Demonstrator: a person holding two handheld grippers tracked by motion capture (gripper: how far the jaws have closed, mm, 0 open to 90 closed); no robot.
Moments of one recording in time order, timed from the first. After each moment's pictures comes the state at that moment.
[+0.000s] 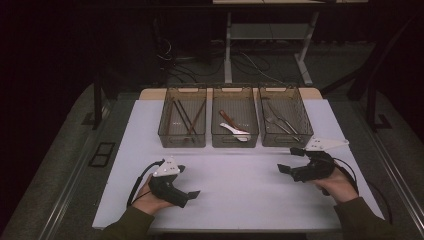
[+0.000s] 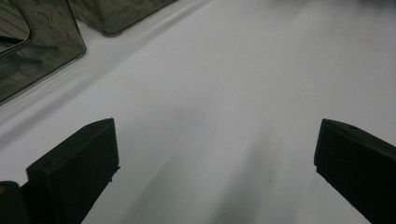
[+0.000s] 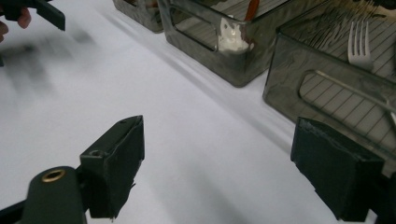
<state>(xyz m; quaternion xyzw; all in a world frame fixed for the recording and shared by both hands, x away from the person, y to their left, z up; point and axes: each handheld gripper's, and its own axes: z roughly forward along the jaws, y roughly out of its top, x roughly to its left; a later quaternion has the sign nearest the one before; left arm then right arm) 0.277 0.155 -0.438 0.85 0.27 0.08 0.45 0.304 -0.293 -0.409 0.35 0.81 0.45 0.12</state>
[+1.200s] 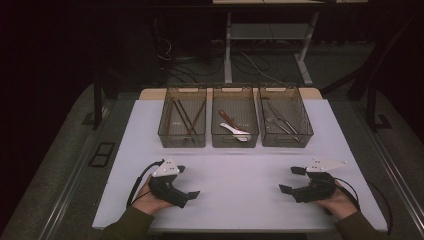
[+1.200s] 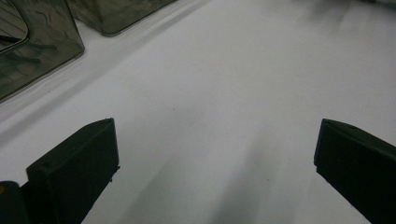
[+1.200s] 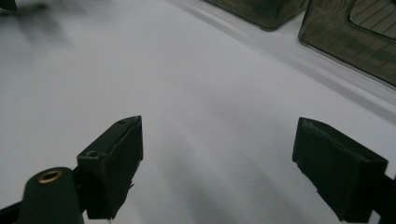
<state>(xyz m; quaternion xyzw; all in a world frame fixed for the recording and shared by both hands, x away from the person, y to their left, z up) 0.277 0.156 -0.439 0.85 0.27 0.07 0.45 0.268 -0.297 -0.445 0.35 0.82 0.44 0.10</state>
